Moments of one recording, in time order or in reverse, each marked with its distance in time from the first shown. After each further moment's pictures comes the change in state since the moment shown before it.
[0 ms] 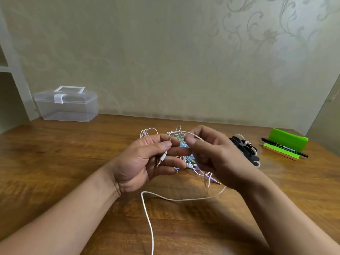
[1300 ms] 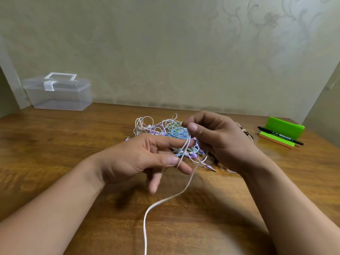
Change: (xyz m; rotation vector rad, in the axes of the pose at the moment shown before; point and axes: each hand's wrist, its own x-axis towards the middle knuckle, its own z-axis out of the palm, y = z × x) left_hand -0.010 -0.003 -0.006 0.567 -0.284 -0.064; right_hand -0.005 -0.006 -0.012 -0.142 0.041 -0.047
